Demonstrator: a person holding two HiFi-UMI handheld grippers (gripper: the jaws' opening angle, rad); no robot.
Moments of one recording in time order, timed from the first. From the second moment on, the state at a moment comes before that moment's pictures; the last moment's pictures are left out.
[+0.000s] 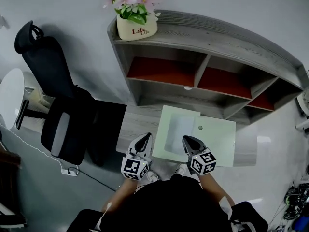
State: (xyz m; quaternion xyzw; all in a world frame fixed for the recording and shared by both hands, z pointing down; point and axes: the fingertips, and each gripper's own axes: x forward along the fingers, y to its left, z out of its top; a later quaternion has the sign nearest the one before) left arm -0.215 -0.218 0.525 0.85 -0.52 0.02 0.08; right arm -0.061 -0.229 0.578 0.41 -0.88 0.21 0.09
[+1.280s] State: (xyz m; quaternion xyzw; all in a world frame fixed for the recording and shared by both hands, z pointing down) left arm -0.187 -0.243 0.587 0.84 -0.53 0.09 0.11; right arm 0.008 -0.227 0.770 0.34 -0.73 0.58 0.16
